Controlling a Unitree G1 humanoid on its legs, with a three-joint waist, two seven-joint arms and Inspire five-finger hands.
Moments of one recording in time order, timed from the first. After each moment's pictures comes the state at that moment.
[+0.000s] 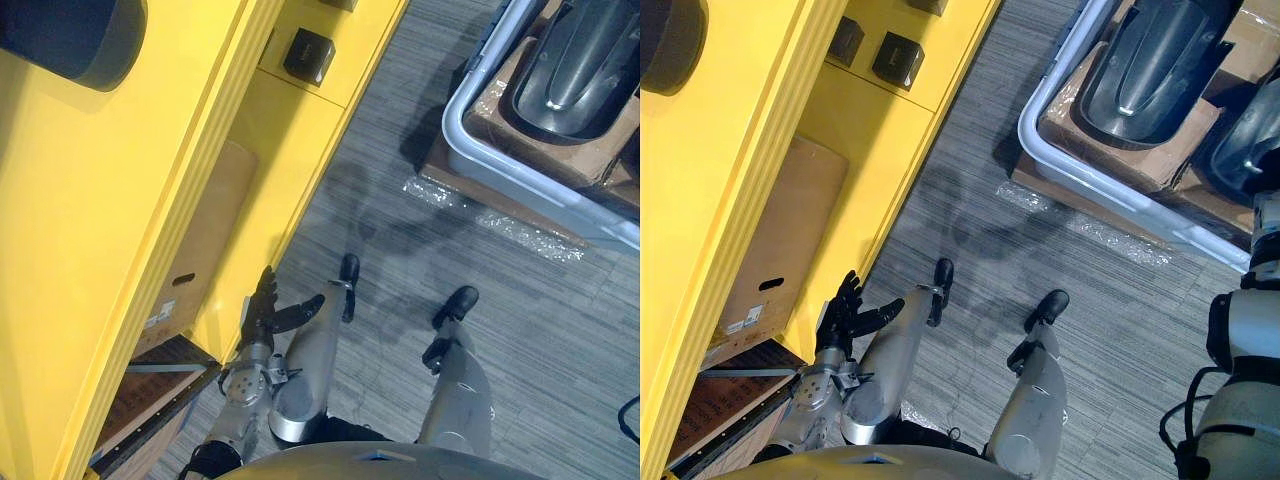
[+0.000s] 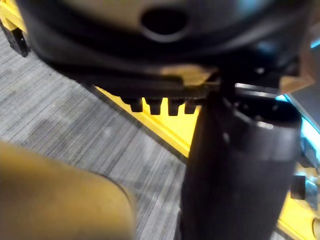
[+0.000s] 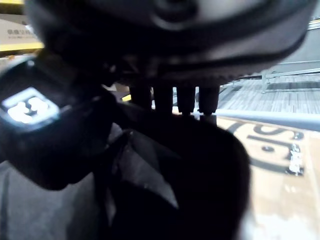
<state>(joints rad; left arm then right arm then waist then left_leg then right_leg) 0.08 0.12 -0.33 0.54 -0.35 -0.38 0.26 -1.03 -1.07 0.18 1.22 0.13 0.39 -0.45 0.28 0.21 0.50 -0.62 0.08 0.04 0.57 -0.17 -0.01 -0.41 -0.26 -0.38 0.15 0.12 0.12</state>
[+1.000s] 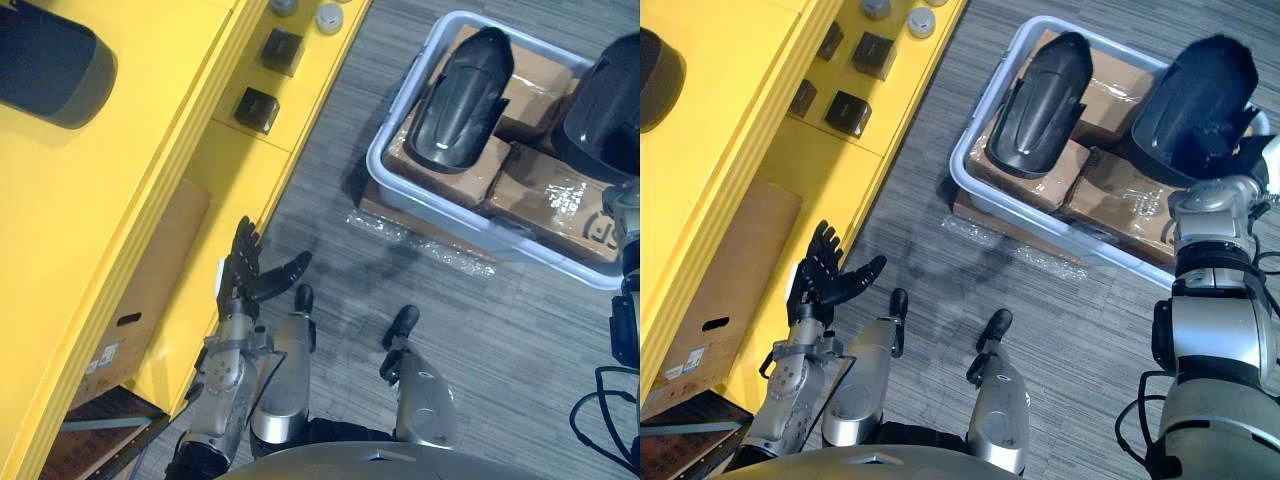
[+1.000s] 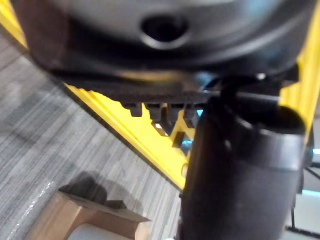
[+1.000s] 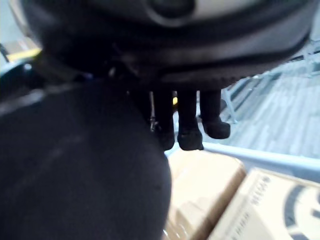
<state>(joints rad) 0.12 0.18 -0.22 0.12 -0.31 -0.34 0.23 -0.95 -0.86 0.06 1.06 -0.04 0.20 -0.47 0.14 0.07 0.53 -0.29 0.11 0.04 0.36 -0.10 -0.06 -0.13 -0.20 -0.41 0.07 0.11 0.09</state>
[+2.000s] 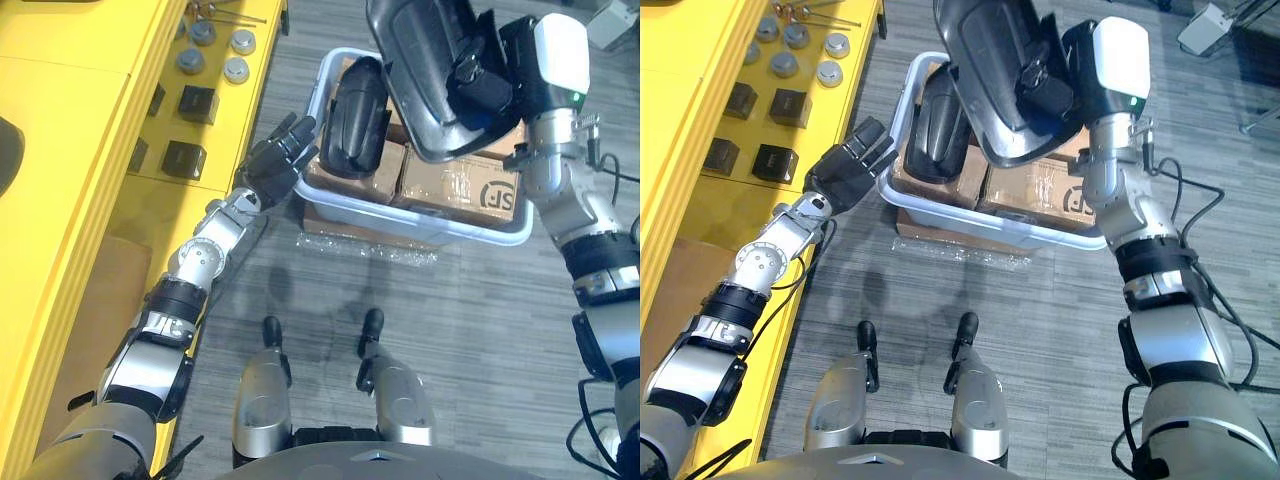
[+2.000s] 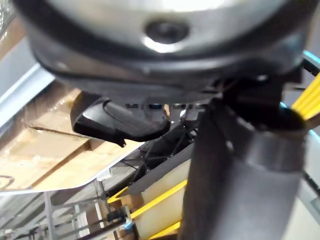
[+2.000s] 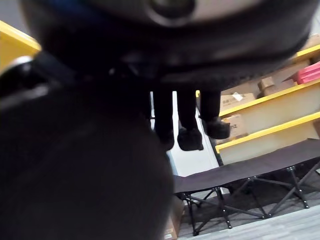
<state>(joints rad) -0.65 0.41 -0.19 0.47 -1.35 0.18 -0.17 -0.85 -0.74 0.29 0.64 -0.51 -0.25 -0.49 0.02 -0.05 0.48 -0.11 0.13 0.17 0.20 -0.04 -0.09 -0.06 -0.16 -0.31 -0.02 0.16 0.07</state>
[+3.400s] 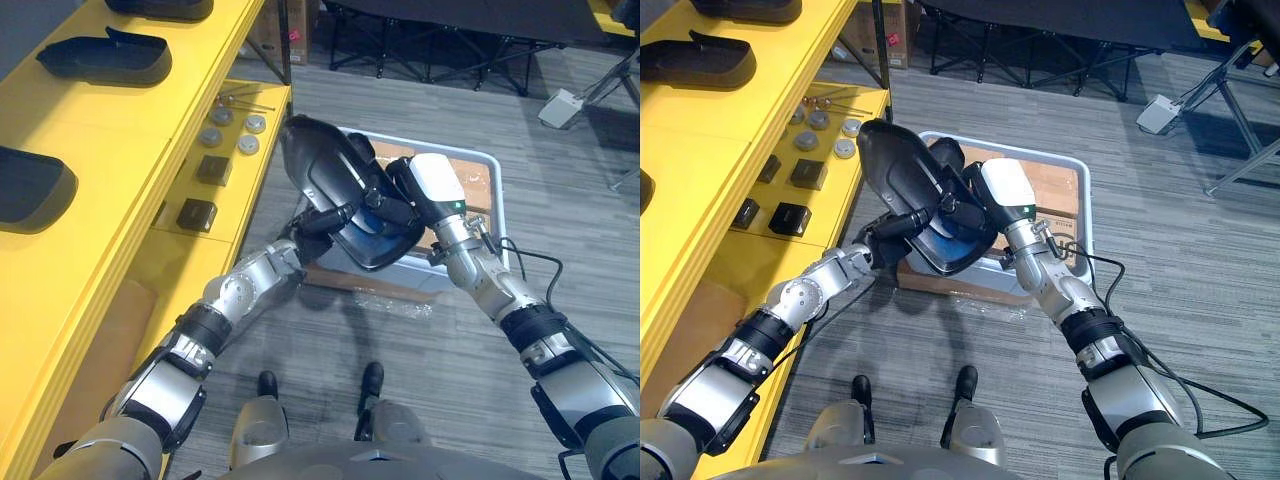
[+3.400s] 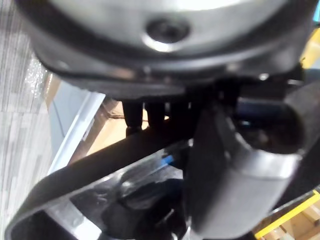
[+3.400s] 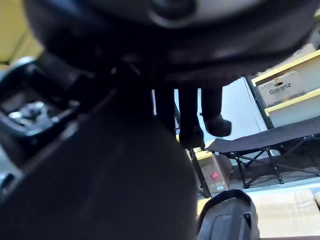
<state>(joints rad) -0.54 0.33 -0.46 0.47 -1.14 0.24 -0.10 -0.56 -0.54 0.44 0.57 -0.62 -0.33 -0.46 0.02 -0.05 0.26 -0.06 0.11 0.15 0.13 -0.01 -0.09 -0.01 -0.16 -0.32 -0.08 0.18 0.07</state>
